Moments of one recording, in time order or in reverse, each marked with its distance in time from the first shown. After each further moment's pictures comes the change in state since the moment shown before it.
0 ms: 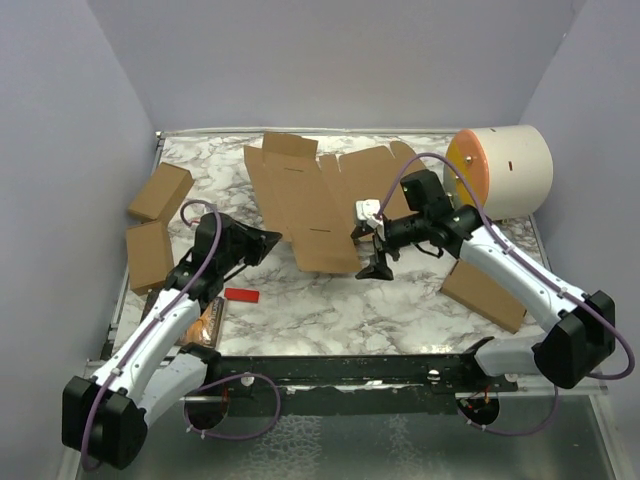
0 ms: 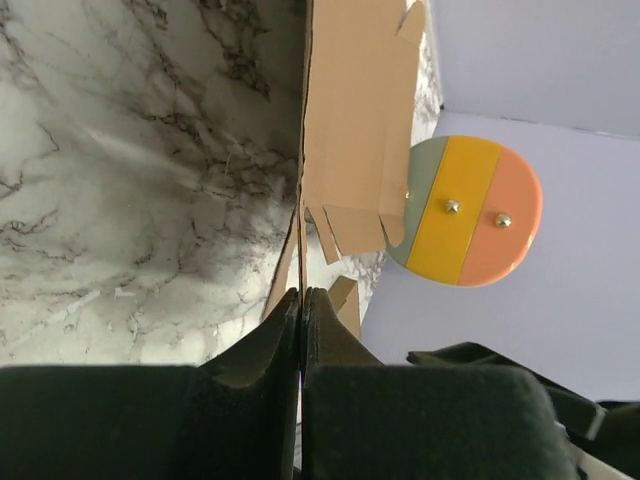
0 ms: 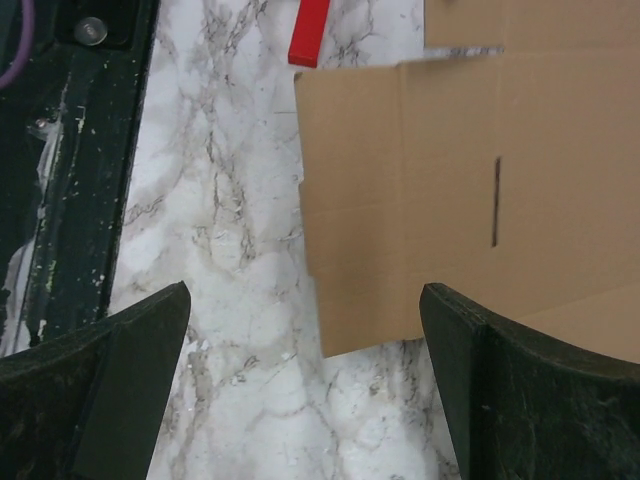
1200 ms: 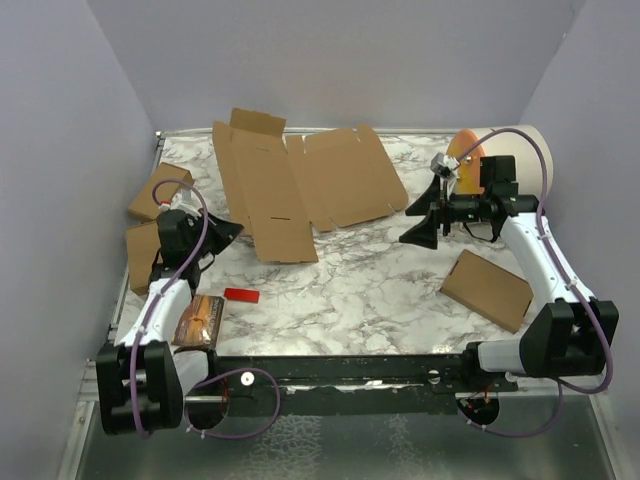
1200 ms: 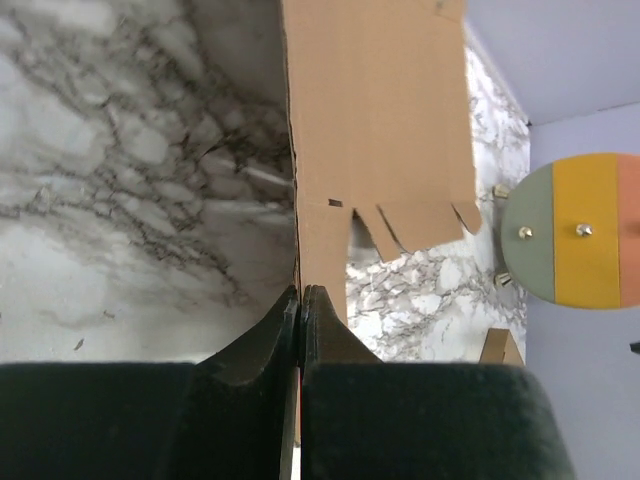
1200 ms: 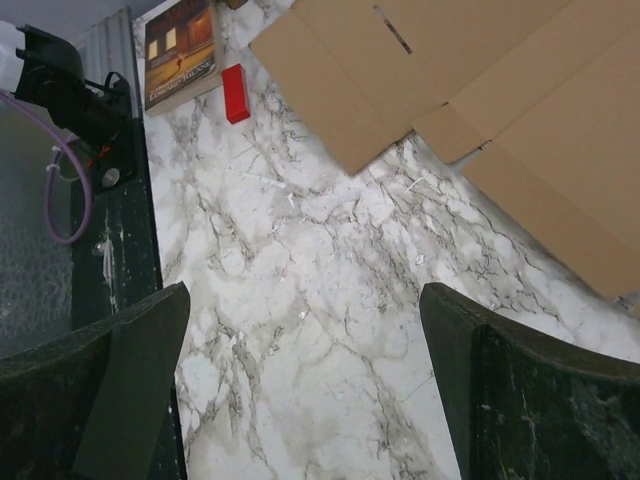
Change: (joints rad) left arm 0.434 0.245 -0.123 0.379 0.306 0.583; right arm -0.521 0.011 -0.001 -0.049 -0.330 0.211
